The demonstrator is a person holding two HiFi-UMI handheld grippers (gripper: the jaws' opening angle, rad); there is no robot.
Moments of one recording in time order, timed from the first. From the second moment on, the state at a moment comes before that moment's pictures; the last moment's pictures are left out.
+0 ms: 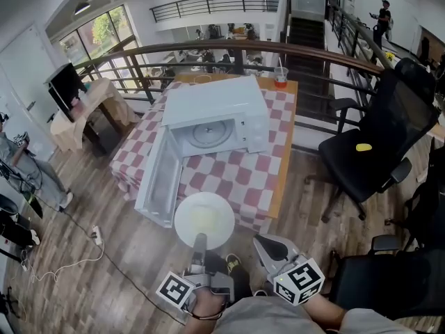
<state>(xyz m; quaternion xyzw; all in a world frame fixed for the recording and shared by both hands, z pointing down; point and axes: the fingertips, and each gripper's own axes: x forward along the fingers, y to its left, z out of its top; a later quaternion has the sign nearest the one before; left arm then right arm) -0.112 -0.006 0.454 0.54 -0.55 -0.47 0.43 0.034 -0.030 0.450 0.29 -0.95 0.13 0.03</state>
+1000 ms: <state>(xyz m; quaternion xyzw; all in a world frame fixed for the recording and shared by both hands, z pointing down) -0.194 -0.163 0.457 0.54 -0.54 -0.45 0.46 -0.067 -0.174 0.439 0.30 -0.95 0.12 0.05</state>
